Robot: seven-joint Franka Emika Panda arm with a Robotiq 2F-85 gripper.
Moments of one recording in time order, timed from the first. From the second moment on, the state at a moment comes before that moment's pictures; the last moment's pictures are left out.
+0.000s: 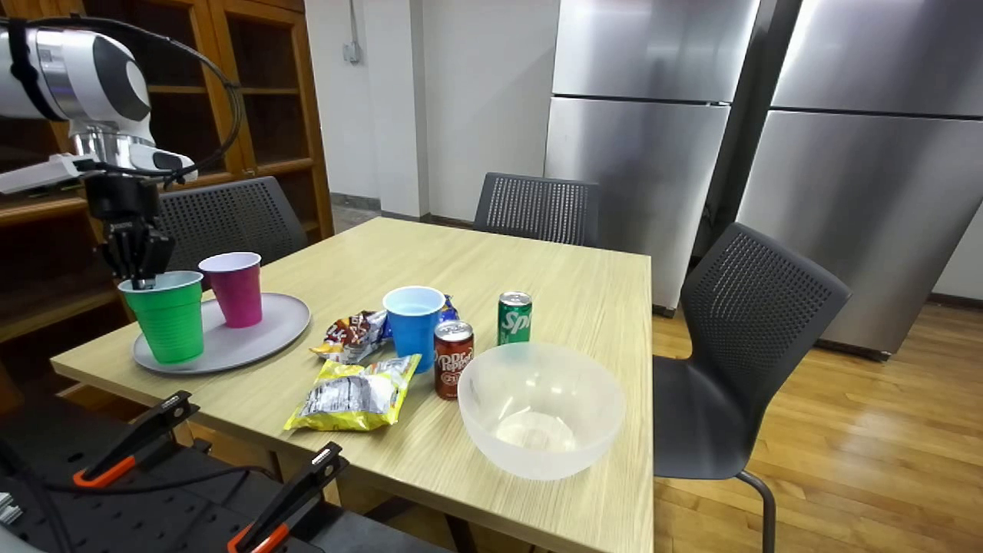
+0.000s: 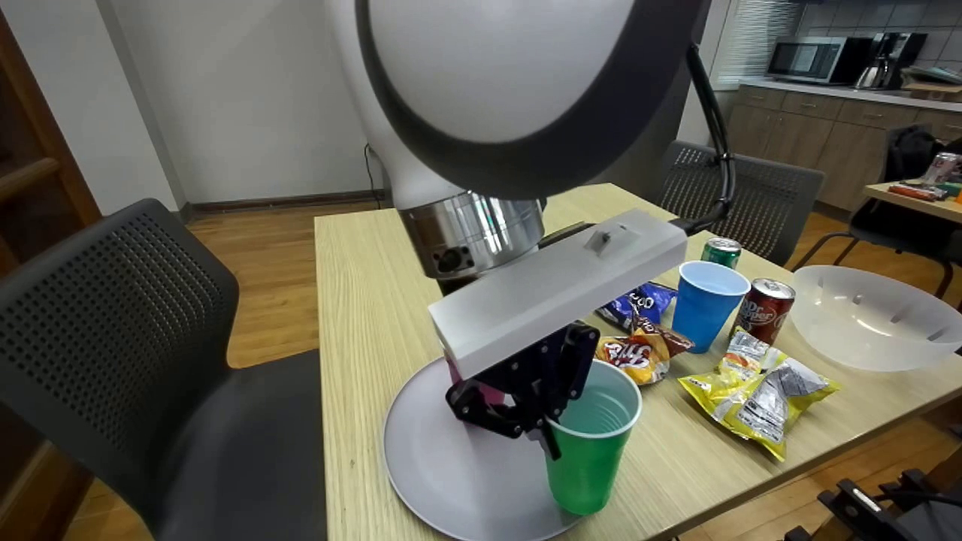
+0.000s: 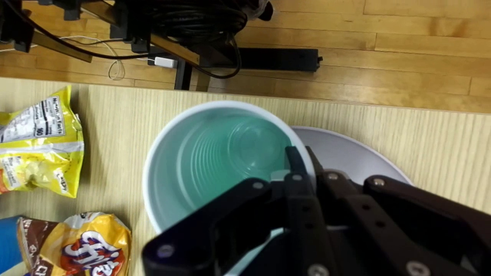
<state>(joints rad) 0.48 0.40 0.25 -2.21 -0.14 2.20 0.69</state>
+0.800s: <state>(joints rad) 0.53 0.50 0.25 -2.09 -0.17 2.20 0.67</state>
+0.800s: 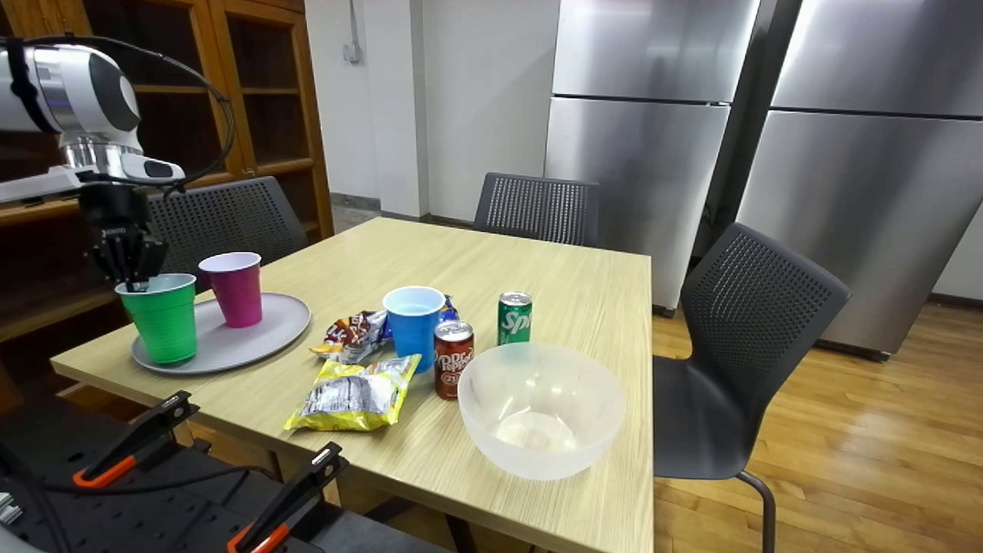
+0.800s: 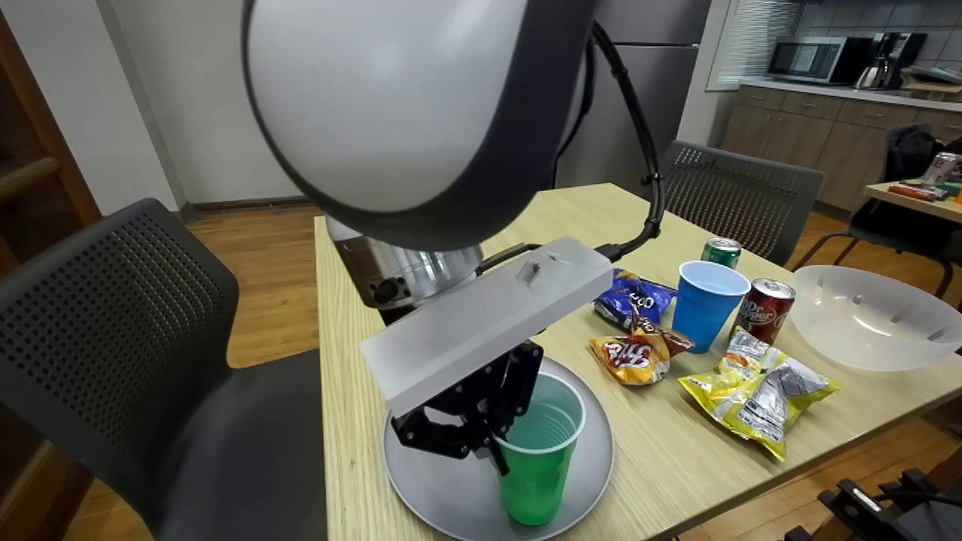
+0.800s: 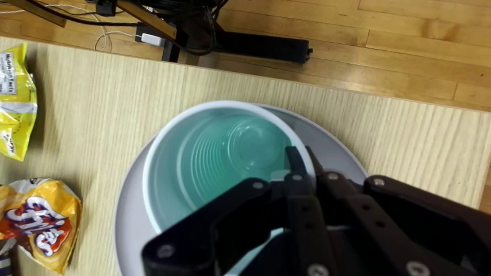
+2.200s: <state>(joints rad) 0.55 0.60 0.22 -1.96 -0.17 2.21 0.66</state>
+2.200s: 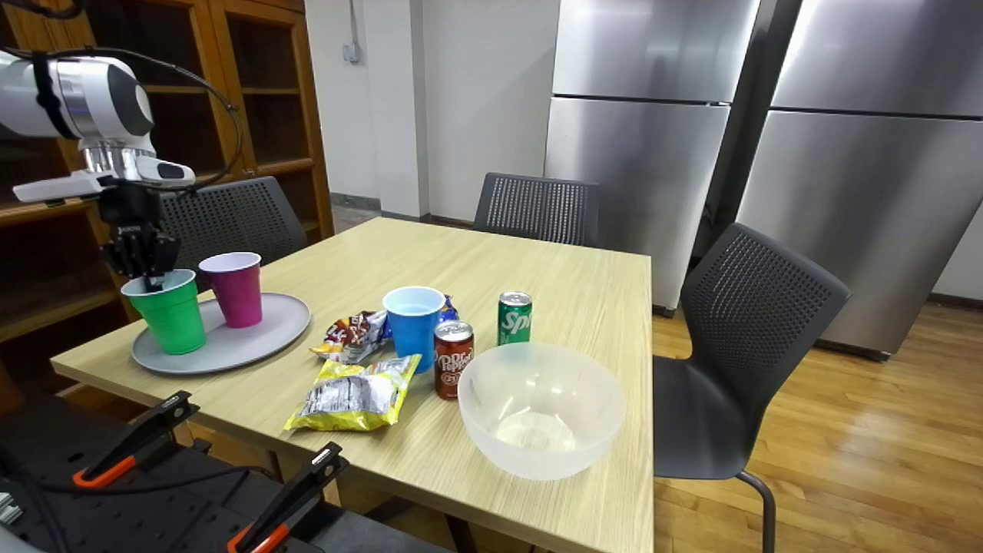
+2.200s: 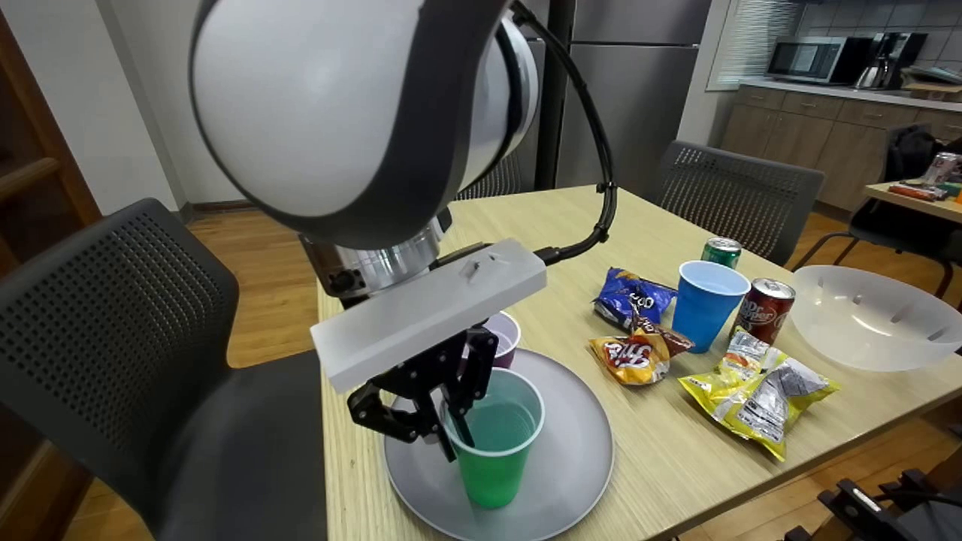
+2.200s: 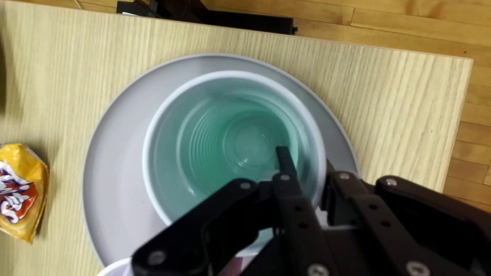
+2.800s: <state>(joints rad) 0.55 0.60 0.22 -1.96 -0.17 2.21 0.64</state>
